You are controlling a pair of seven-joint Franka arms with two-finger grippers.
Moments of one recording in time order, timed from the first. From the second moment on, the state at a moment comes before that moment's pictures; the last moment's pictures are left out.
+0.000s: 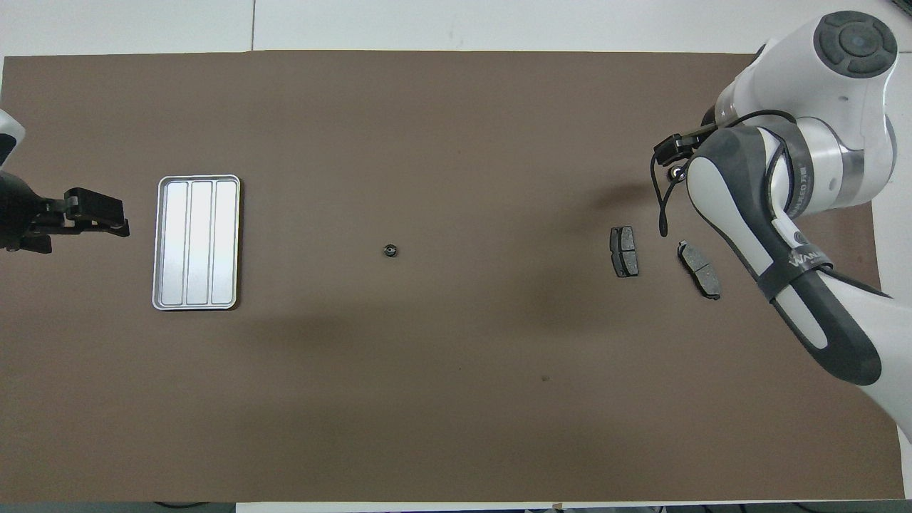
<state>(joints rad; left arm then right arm) 0.04 -0.04 -0.08 -1.72 0.00 1.66 -0.17 -0.14 0.45 0.22 -1.57 -0.18 2.07 -0.06</state>
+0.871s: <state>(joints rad) -0.28 0.13 -0.09 -1.87 -0.01 2.05 -0.73 -0.20 0.53 0.23 -1.70 -0.17 2.29 0.06</state>
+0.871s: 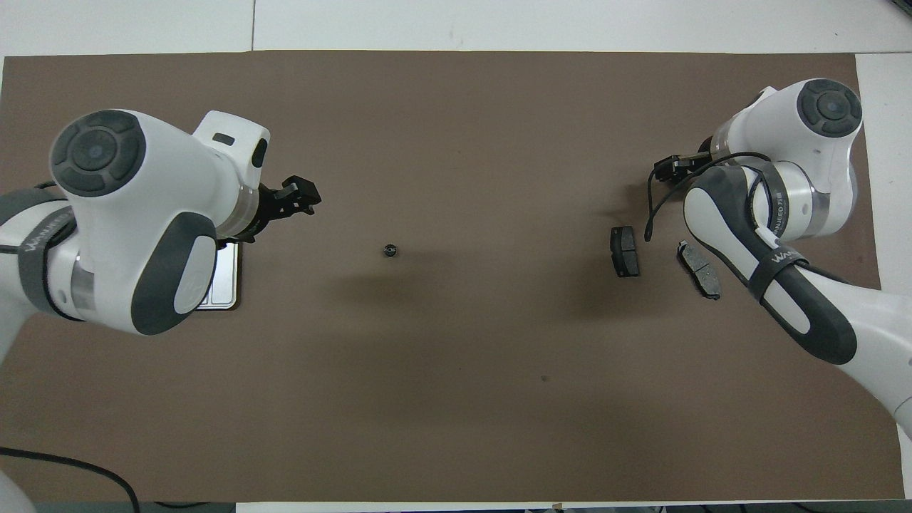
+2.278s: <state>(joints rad) -0.46 0.40 -0.08 -1.88 0.00 2.29 -0.98 -0.21 0.56 0.22 -1.69 -0.18 2.31 0.08</state>
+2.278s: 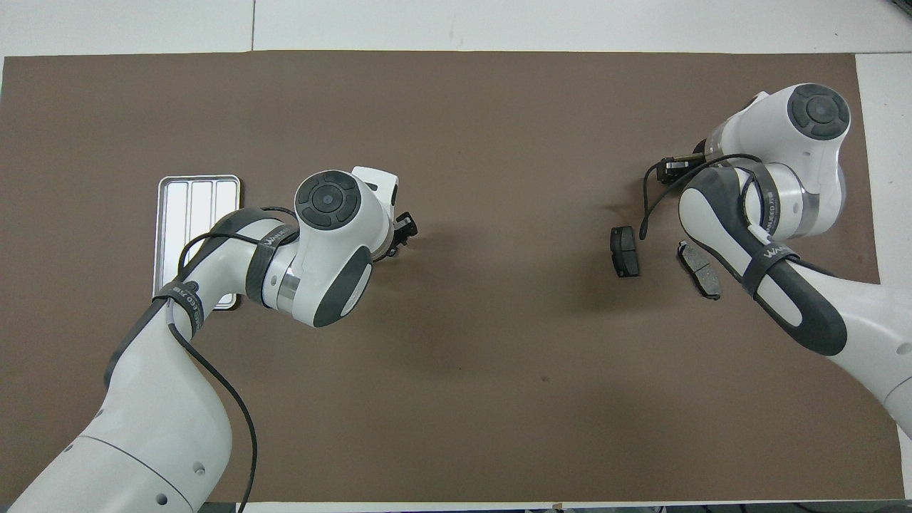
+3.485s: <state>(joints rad) -0.41 0.33 -0.04 -1.88 0.01 2.21 -0.93 -0.19 0.46 0.24 -1.56 -0.19 1.95 0.05</state>
